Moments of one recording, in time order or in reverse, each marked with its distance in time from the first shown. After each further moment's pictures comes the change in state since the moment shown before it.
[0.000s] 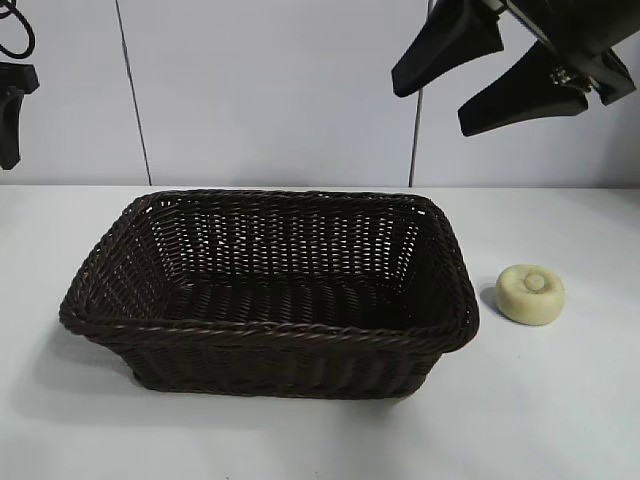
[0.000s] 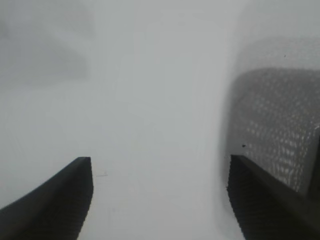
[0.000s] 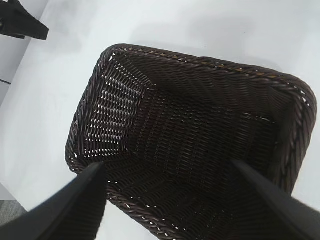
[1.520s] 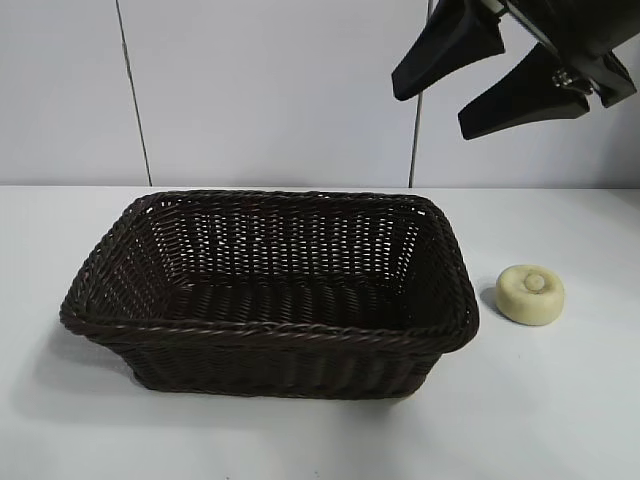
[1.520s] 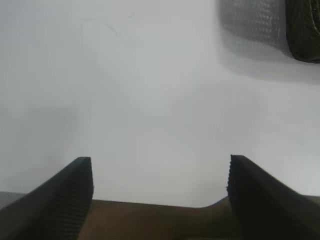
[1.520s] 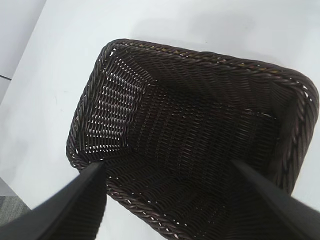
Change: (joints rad) left arm 0.000 -1.480 1.050 0.010 -0.111 -0.040; right arm 0.000 0.000 0.000 -0.001 0.028 0.003
